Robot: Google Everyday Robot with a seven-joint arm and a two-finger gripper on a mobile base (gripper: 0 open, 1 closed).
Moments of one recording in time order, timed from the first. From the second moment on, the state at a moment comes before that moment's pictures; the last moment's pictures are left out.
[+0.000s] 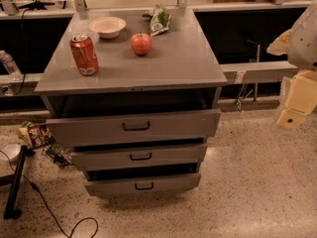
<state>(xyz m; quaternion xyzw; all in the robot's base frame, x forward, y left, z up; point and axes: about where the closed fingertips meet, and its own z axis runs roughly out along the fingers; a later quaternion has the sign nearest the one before) 0.438 -0.217 0.976 -0.60 0.78 -0.03 0.16</state>
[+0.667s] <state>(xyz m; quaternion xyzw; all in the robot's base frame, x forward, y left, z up) 0.441 -0.215 0.972 -0.61 0.78 -0.03 0.16</state>
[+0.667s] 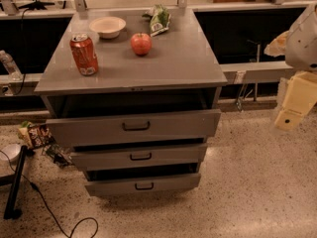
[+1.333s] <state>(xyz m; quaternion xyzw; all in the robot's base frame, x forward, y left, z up) 0.475 -0.189 0.865 -0.63 0.76 0.06 0.16</state>
